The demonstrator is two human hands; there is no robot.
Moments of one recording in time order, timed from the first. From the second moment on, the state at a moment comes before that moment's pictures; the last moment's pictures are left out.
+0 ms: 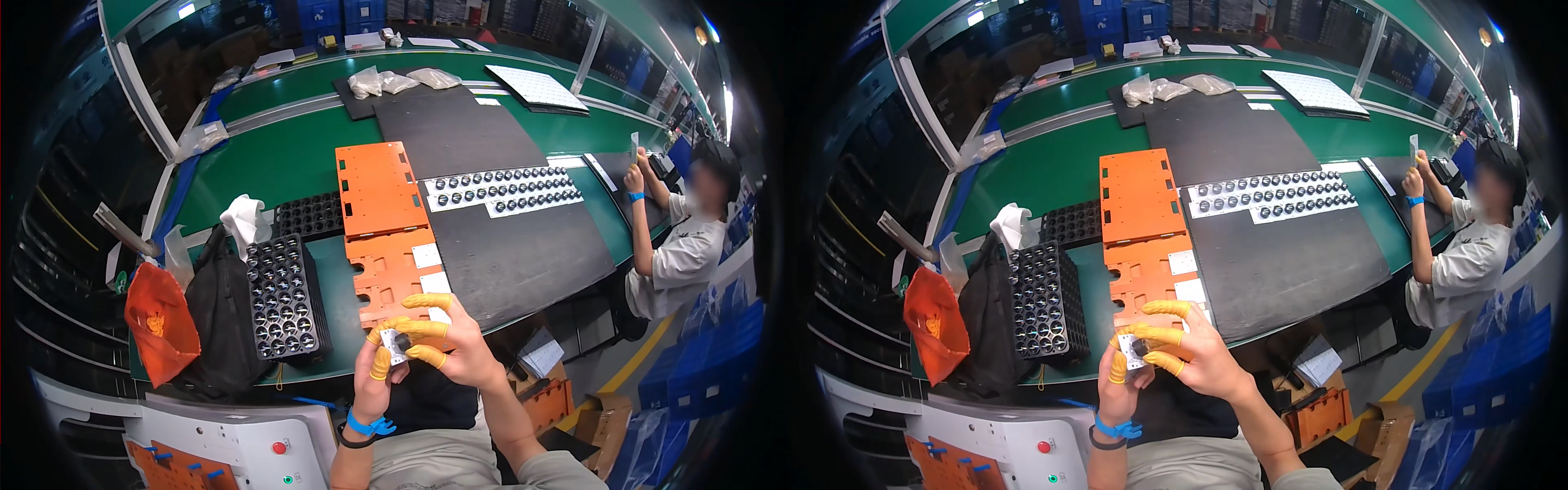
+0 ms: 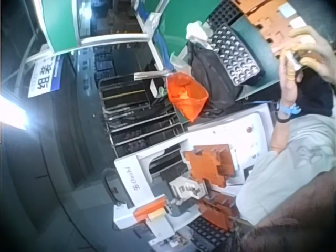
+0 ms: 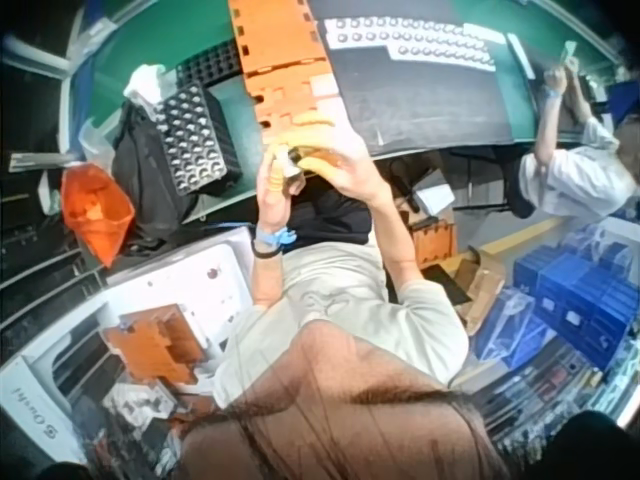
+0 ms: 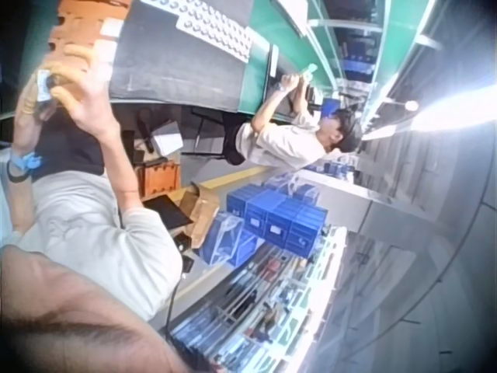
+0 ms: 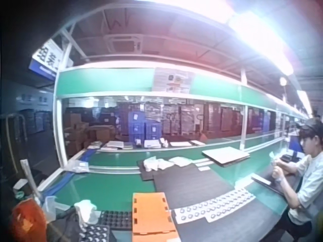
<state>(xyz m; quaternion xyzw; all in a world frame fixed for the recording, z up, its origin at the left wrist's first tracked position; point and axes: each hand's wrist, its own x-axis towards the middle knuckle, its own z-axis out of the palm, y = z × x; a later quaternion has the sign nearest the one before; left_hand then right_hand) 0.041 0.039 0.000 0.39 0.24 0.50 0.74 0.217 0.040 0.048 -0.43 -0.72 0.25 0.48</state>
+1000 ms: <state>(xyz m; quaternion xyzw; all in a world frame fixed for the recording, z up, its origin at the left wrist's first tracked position) 0.046 0.032 -0.007 0.26 0.31 0.49 0.77 0.207 0.038 0.035 -0.41 -0.73 0.28 0.47</state>
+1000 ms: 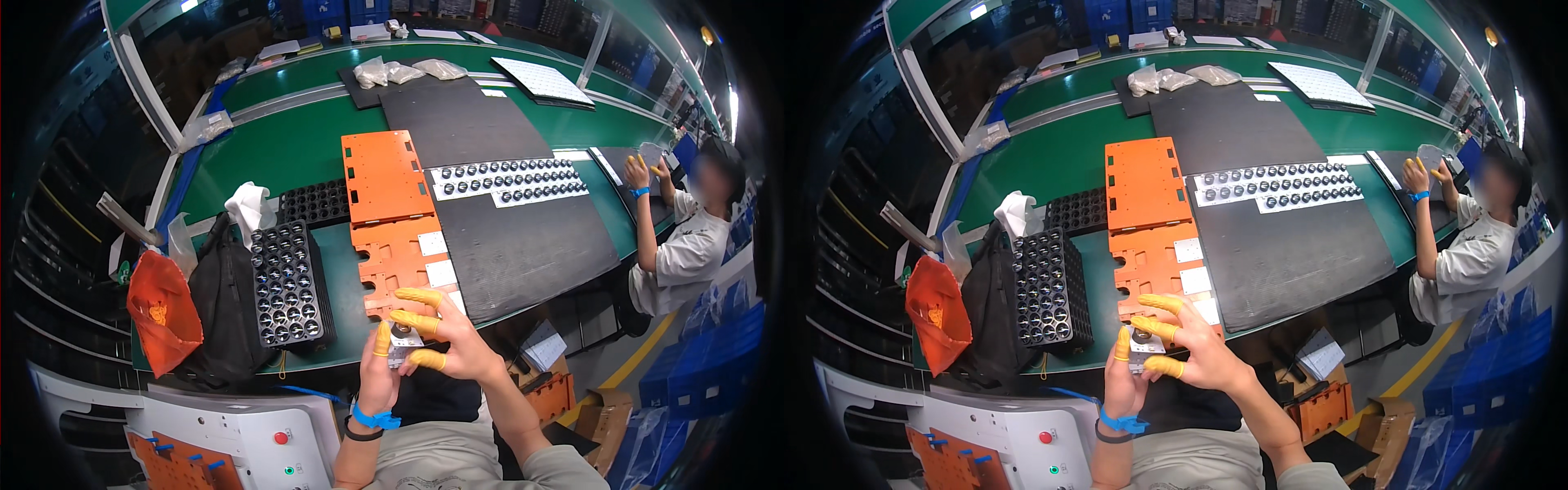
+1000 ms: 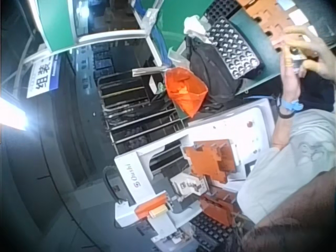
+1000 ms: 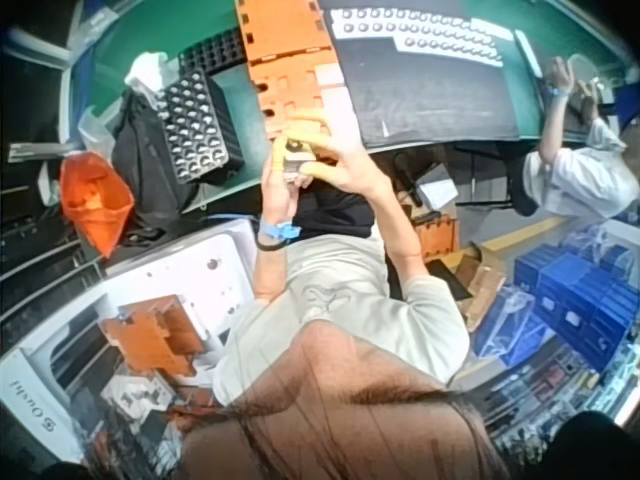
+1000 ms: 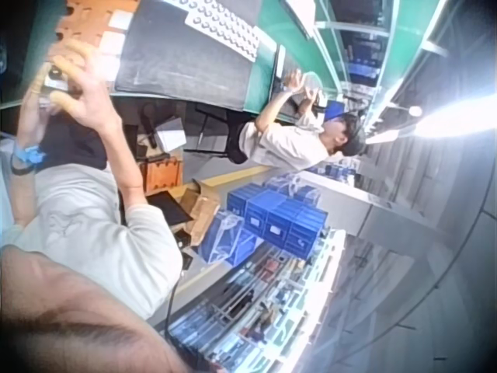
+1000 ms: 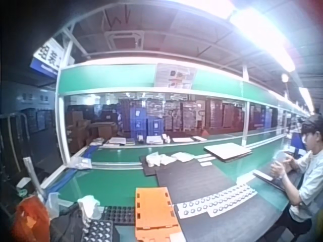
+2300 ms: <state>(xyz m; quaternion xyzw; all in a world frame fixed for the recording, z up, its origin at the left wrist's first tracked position) 0.040 0.048 -0.027 0.58 0.64 0.44 0.24 0.207 0.027 -0.022 -0.49 -0.73 0.22 0.43</state>
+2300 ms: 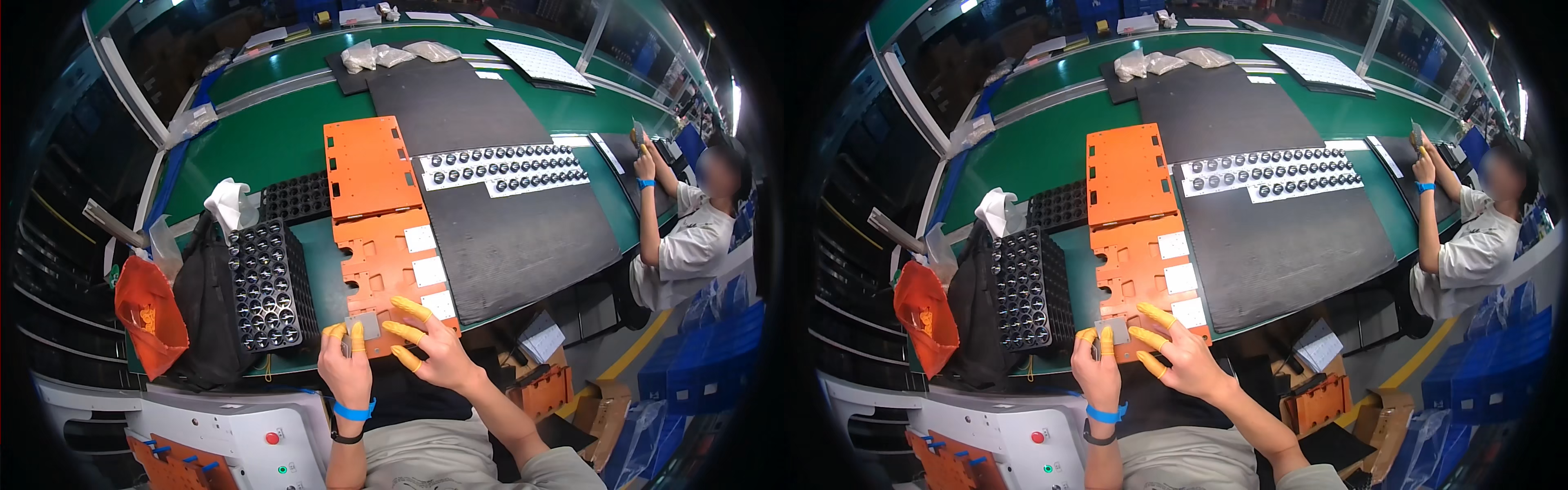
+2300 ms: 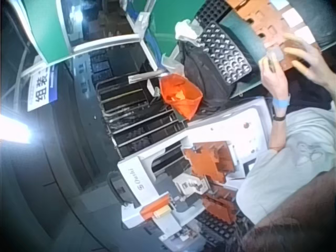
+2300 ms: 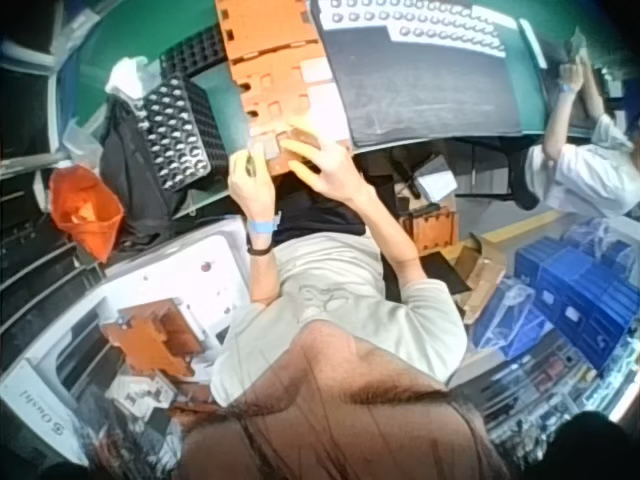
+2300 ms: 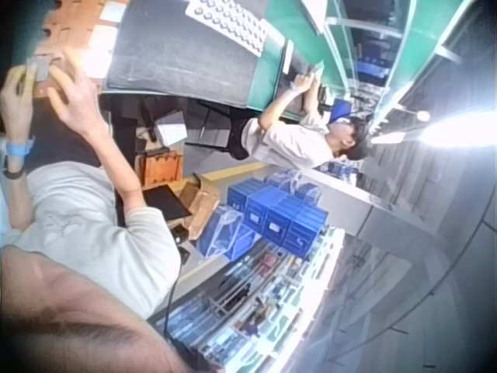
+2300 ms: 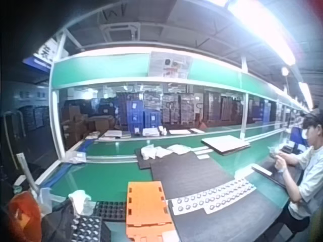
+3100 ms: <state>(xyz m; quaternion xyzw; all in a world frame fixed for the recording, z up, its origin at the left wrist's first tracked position) 0.032 0.050 -0.015 0.63 0.69 0.27 0.23 0.205 0.028 -0.022 -0.48 -0.74 0.19 0.44</state>
